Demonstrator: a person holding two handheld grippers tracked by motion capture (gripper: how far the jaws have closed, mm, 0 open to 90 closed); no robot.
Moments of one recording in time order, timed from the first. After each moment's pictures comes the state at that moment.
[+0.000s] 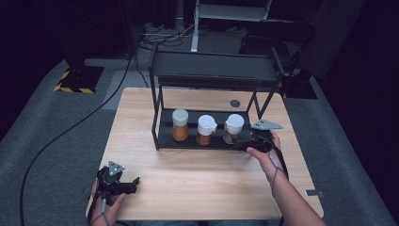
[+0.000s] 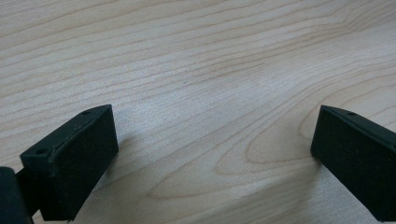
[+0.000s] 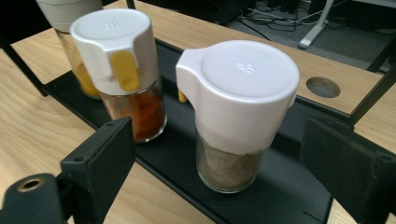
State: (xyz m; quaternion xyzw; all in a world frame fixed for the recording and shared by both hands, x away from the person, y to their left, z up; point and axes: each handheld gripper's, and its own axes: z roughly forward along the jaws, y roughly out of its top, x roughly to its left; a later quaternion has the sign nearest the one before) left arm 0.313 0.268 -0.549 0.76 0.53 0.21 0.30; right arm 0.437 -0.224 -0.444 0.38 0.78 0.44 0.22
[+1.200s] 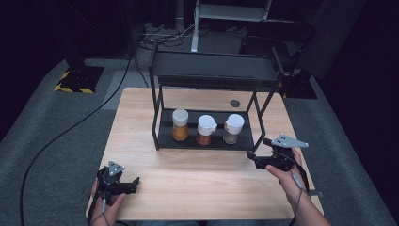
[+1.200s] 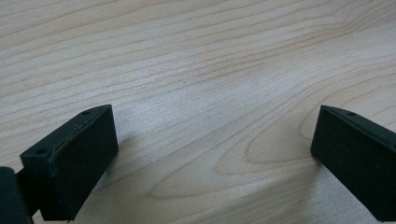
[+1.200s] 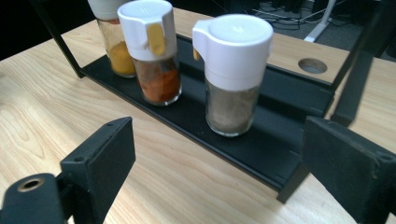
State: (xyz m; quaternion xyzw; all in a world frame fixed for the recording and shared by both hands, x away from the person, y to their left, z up) left arm 0.313 0.268 -0.549 0.76 0.53 0.21 0.30; right arm 0.374 -0.271 -0.435 0.38 0.77 0.46 0.20
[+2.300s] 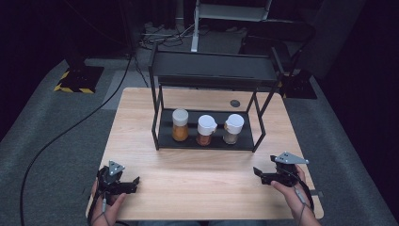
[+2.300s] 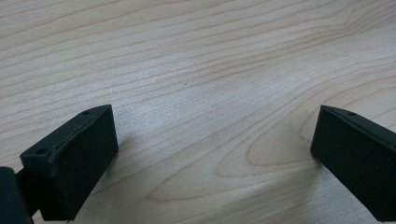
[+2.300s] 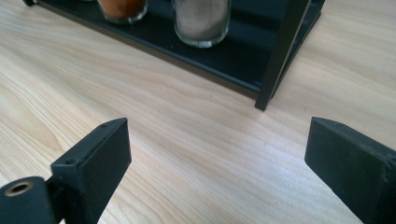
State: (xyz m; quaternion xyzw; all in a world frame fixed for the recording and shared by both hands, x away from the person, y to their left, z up) left arm 0.314 0.267 -0.549 0.76 0.53 0.21 0.30; right arm 0.355 -0.303 -0.499 0.42 0.79 0.40 0.20
